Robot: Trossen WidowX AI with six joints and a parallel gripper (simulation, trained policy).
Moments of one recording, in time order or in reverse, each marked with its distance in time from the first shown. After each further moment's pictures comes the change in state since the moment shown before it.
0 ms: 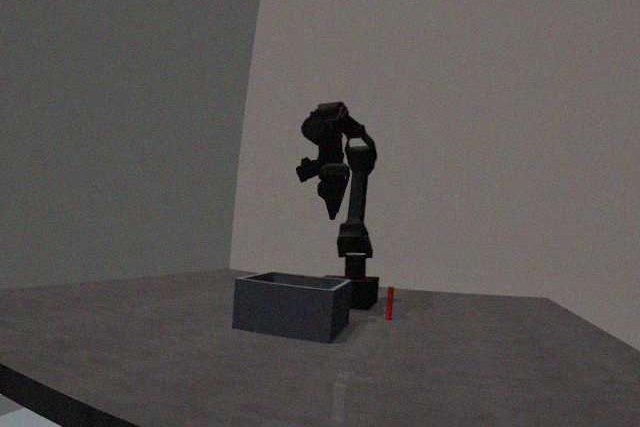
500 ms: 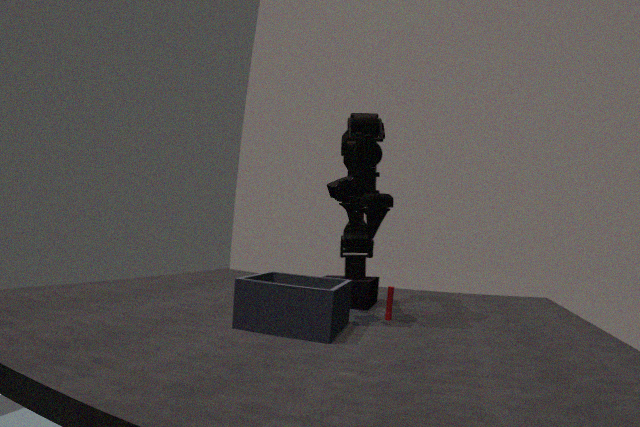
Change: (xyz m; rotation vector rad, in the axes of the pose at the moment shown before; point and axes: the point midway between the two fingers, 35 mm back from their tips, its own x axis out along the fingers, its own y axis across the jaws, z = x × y) arm 0.047 0.003 -0.066 -0.274 0.004 -0.283
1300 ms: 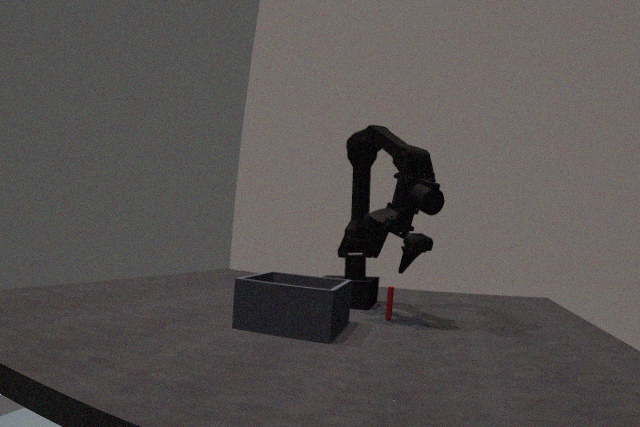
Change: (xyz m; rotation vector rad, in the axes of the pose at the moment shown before) arm 0.073 0.021 -0.067 -0.273 -0.120 -0.205
